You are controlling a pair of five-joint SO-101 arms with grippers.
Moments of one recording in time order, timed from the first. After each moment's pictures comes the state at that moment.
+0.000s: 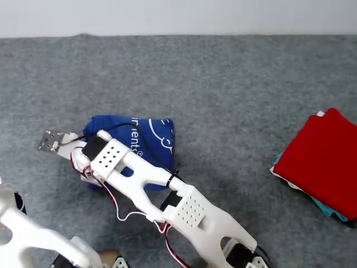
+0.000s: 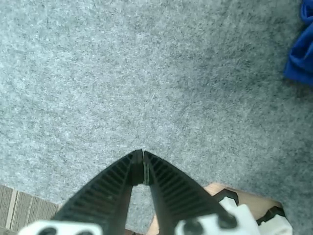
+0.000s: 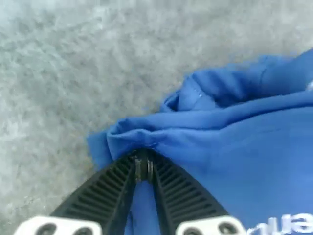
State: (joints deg) left arm -62.2 -34.3 35.7 94.5 -28.5; right arm -59.4 53.0 -51.0 77.5 19.5
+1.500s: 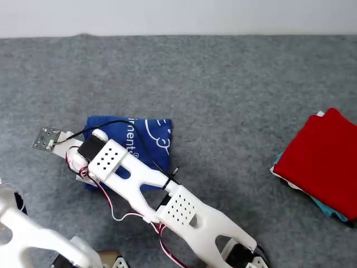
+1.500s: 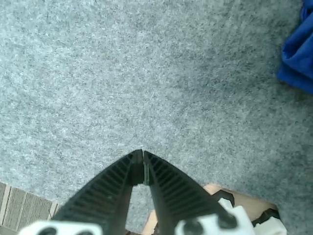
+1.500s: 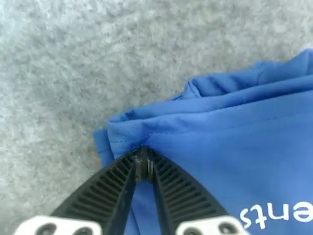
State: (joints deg) left arm -62.2 -34.3 36.0 94.5 -26.6; right arm -60.3 63.8 -72.5 90.9 16.0
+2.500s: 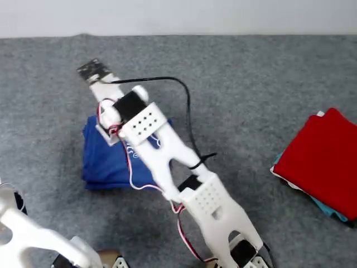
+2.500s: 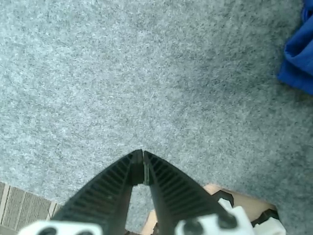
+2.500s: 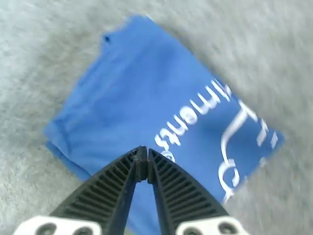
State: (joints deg) left arm -62.2 -34.3 36.0 94.5 -26.2; right arm -46.2 45.9 -67.5 100.7 -6.7
